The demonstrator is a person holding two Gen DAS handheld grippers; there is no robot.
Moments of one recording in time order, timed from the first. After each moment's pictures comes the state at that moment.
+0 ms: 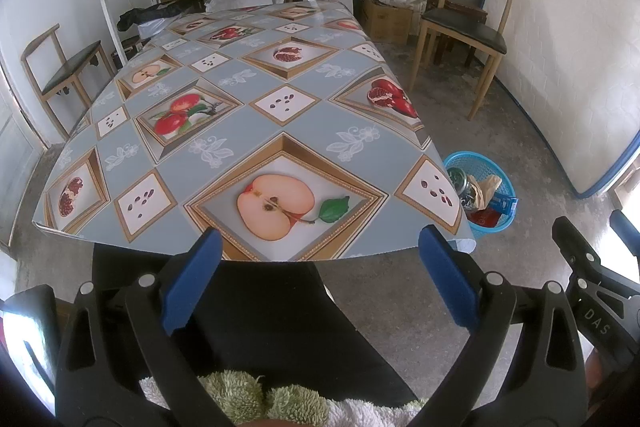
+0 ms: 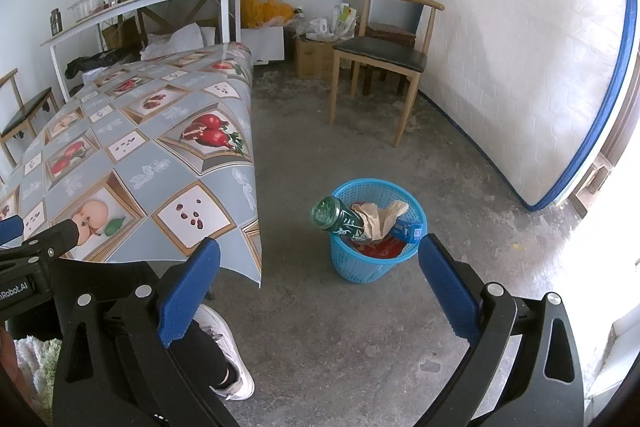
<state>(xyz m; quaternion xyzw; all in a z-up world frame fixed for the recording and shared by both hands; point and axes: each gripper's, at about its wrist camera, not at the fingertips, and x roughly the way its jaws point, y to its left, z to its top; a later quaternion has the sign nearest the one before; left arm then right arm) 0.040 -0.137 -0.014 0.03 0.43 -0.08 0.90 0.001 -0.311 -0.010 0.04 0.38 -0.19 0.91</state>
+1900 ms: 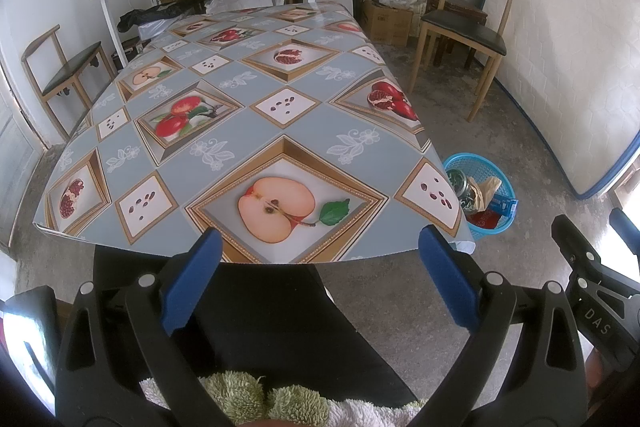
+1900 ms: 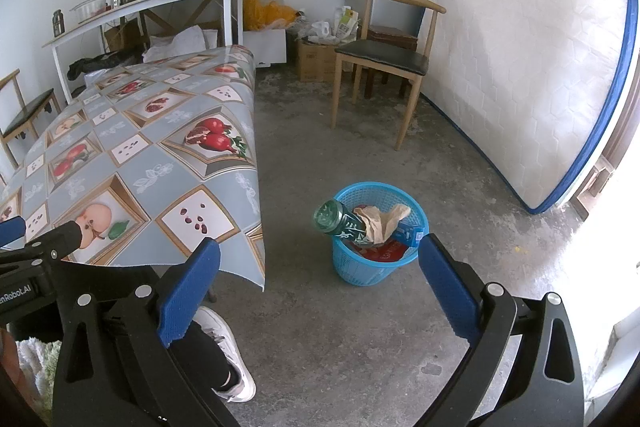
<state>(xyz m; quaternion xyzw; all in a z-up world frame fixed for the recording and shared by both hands) 0.039 -0.136 -0.013 0.03 0.43 -0.08 0.90 0.001 -0.307 -0.008 0.04 0.37 -0.19 0.91</state>
